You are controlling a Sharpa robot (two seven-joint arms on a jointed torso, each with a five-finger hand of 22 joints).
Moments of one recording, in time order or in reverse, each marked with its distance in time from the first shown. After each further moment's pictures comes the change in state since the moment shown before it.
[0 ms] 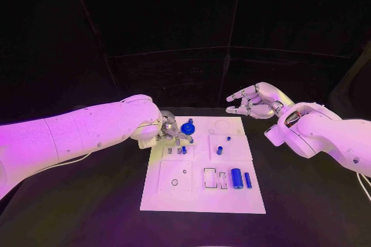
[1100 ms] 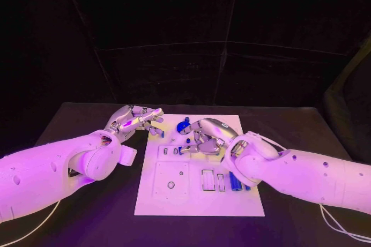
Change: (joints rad) left arm -0.188 -0.375 0.100 0.299 0.689 -0.438 0.955; left_hand 0.099 -0.073 0.335 -0.230 0.012 0.051 0.100 -0.413 -0.286 -0.023 0.100 -0.949 -0.903 -0.005 0.086 -1.155 -0.900 0.108 -0.218 0.092 -1.029 -1.139; right arm -0.147 0.233 -0.014 0.000 -0.505 -0.125 -0.162; right_hand -0.050 -0.043 0.035 0.009 -0.083 -0.026 0.012 -0.007 -0.002 0.002 0.009 0.006 0.037 0.000 0.000 0.046 0.018 -0.016 0.035 0.010 0.029 0.047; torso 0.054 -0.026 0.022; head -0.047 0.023
